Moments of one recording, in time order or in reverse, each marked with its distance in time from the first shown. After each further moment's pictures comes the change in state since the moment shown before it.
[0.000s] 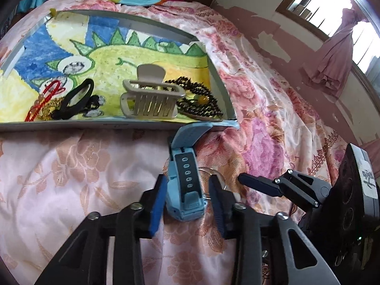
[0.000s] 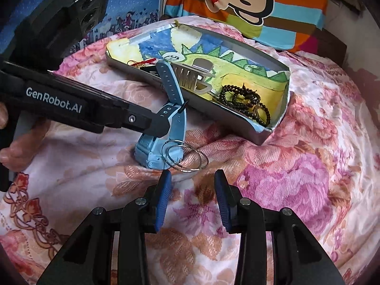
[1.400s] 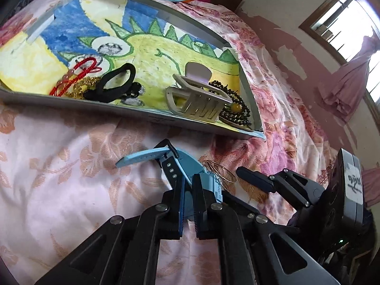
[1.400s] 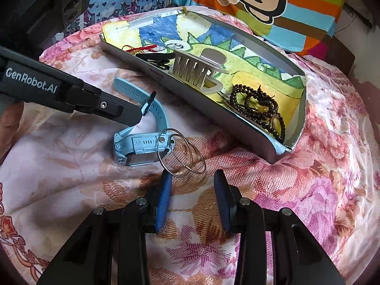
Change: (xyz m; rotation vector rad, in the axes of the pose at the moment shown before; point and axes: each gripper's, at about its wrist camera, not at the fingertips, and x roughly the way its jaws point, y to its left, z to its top) left arm -0.002 0.040 0.001 -0.146 0.000 0.007; right arm 0.036 0.009 0.018 -0.078 0.043 -0.026
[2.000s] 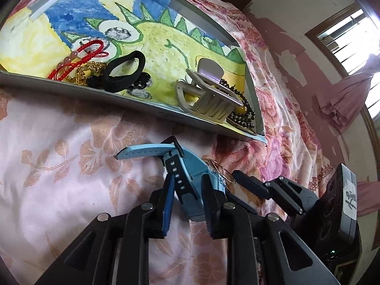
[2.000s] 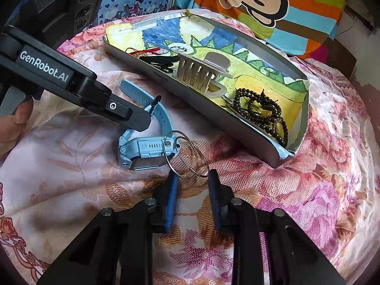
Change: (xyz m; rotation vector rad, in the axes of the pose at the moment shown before) left arm 0.008 0.012 0.005 -0.085 0.049 -0.066; right arm 0.000 -0.001 -0.001 -0.003 -0.019 0.015
